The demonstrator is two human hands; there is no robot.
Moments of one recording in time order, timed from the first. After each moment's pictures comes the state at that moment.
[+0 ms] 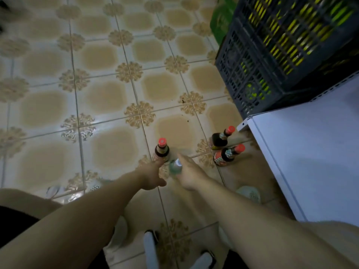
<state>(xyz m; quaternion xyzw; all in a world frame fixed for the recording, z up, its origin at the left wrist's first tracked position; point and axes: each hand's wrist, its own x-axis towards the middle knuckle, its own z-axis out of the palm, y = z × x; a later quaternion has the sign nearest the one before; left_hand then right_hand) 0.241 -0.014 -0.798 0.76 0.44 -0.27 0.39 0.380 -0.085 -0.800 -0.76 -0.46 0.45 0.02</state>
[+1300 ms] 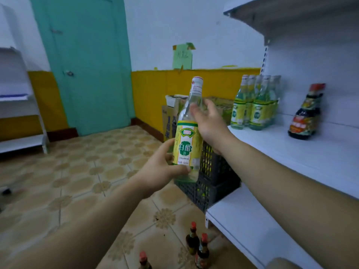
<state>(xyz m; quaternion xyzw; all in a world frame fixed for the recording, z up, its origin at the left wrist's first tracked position) 0.289 -0.107 -0.394 0.73 0.17 0.26 0.61 0.436 -0.169 -0.328 -0.61 -0.43 0.12 0.65</state>
